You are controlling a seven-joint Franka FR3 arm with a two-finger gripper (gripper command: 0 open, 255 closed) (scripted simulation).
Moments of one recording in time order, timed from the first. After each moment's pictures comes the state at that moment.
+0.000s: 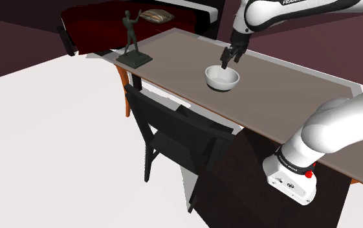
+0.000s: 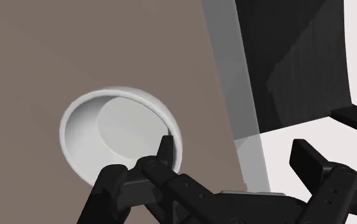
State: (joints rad) arm -0.05 -0.43 -0.05 -2.41 -0.08 2.07 -0.03
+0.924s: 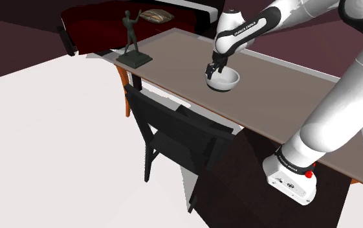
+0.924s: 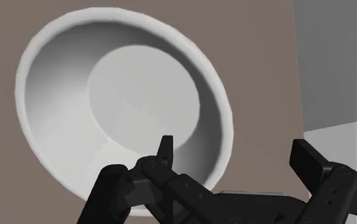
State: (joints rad) arm -0.09 0.08 -0.09 -2.24 -0.14 2.41 -0.09
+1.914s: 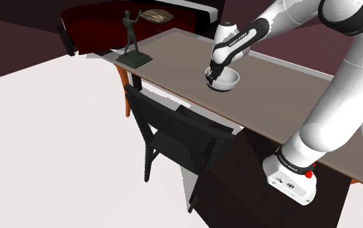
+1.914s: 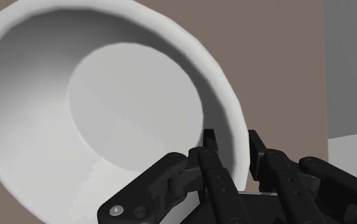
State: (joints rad) arm -0.09 0.19 -0.10 -2.25 -0.15 2.53 -0.08
